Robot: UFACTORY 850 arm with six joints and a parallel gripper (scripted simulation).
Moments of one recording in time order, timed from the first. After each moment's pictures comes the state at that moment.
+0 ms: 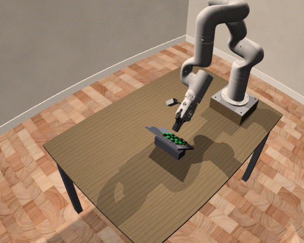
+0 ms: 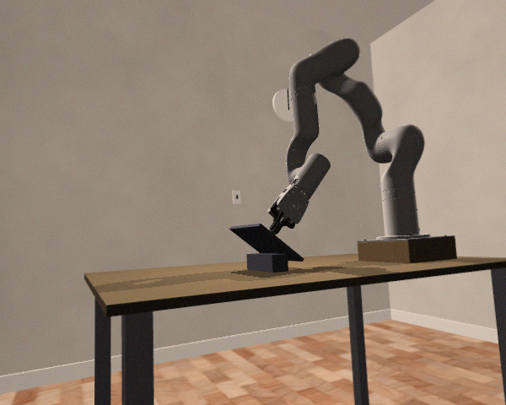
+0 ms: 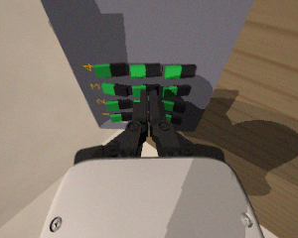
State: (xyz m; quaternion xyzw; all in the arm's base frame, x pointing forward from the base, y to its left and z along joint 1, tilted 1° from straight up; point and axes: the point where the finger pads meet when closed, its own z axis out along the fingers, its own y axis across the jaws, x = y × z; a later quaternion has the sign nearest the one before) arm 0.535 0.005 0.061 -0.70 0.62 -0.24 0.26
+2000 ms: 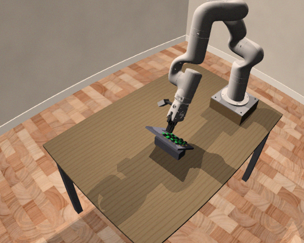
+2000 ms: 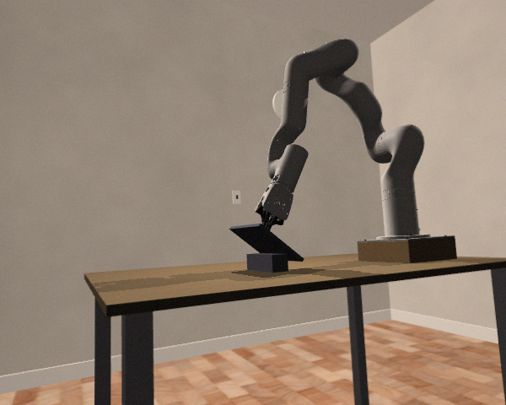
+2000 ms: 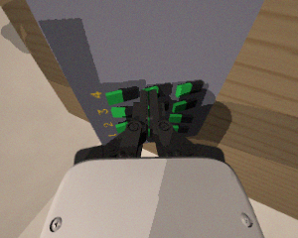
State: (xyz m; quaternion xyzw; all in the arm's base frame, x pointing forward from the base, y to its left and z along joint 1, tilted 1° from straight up) arm 0.565 -0.009 0.060 -0.72 0.65 -0.17 0.18
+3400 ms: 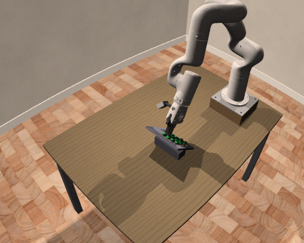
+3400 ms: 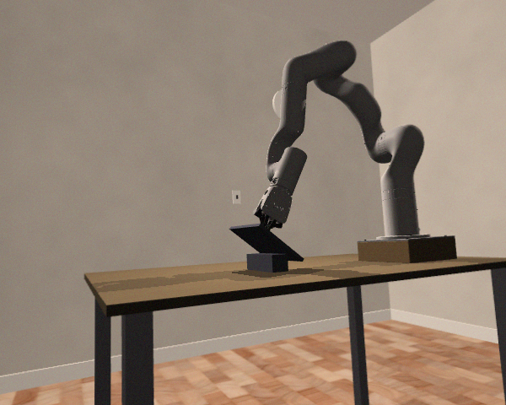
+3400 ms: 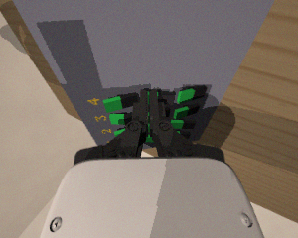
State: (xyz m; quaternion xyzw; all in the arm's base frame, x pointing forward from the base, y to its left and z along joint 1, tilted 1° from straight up) arm 0.571 -0.009 0.050 -0.72 0.65 -0.17 0.18
